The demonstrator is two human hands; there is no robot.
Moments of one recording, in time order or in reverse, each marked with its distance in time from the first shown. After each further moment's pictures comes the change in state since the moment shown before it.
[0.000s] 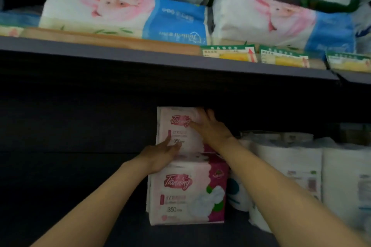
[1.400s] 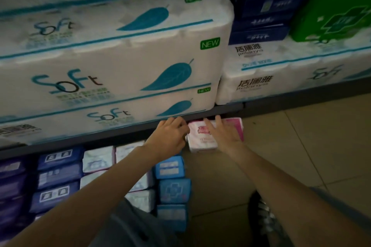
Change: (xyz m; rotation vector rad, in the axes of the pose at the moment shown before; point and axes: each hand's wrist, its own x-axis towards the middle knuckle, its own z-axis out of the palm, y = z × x) left_hand -0.320 -0.101 0.448 0.228 -0.502 0.364; right_hand -0.601 -0.229 0.246 0.174 -1.229 0.227
